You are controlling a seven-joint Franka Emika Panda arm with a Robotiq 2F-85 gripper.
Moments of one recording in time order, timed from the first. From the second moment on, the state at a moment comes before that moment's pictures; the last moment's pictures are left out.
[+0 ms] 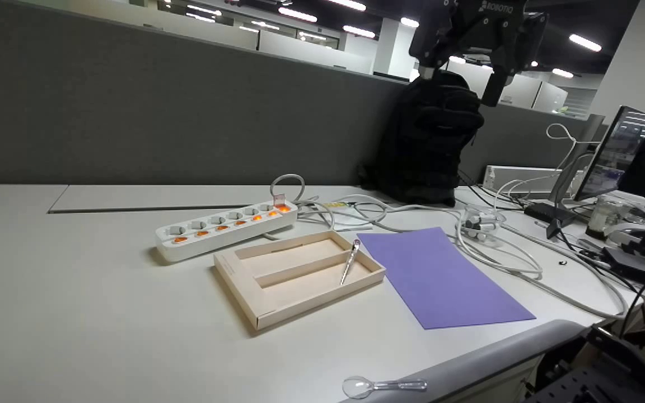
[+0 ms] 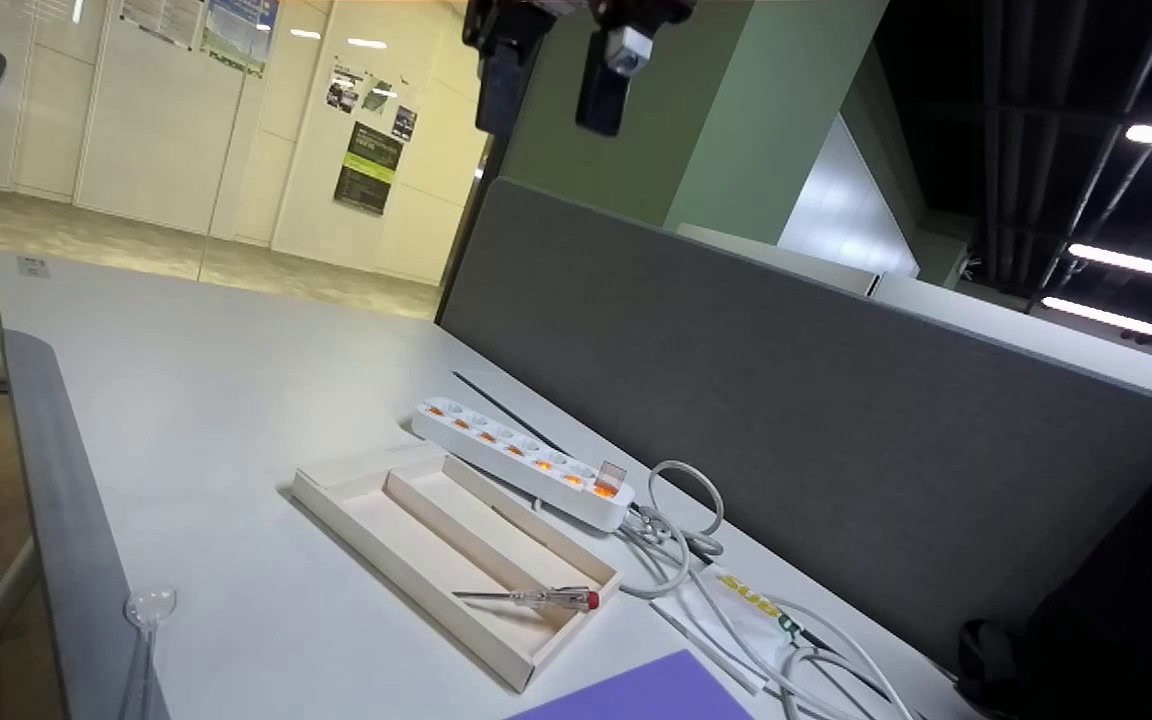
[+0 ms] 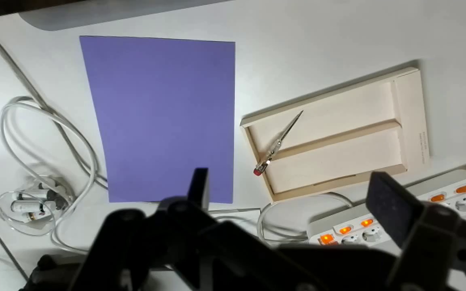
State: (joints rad) arm -0.05 -0.78 0.14 -2.73 -0.02 2.10 0.23
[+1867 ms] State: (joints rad) arm -0.25 -0.43 0.13 -2.74 -0.11 2.42 0.39
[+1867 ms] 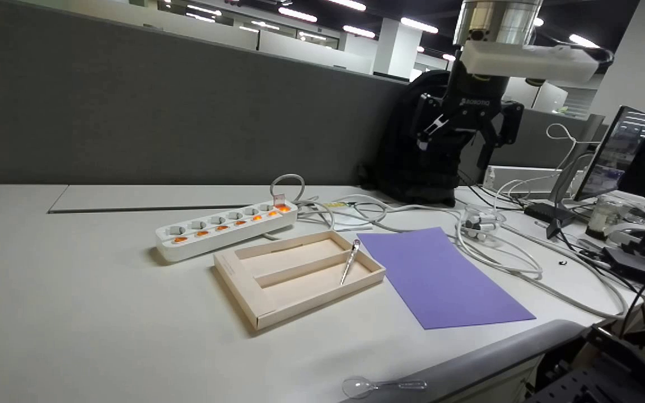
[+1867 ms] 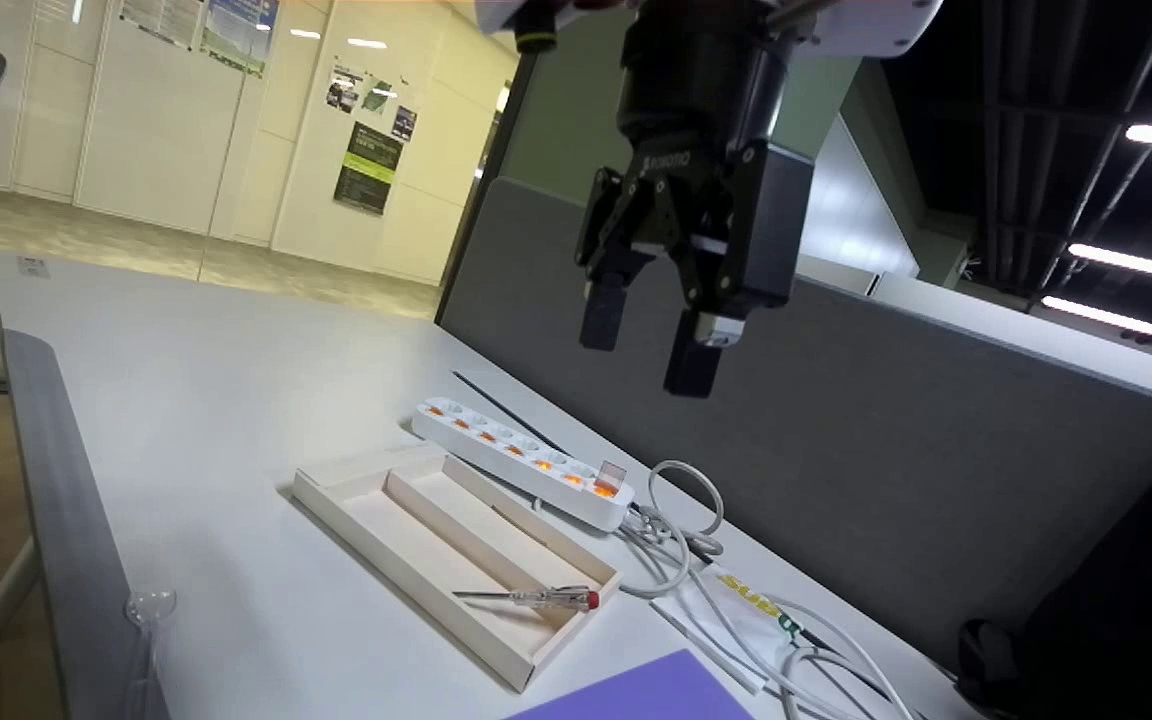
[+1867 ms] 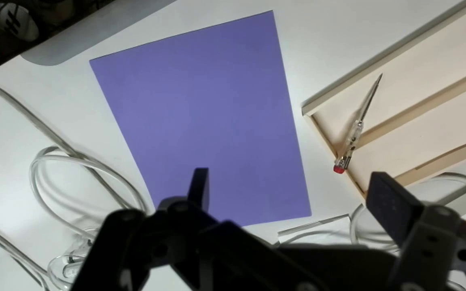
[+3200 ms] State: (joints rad) arm -0.16 -0.03 0.10 -2.56 -0.24 2.56 0.58
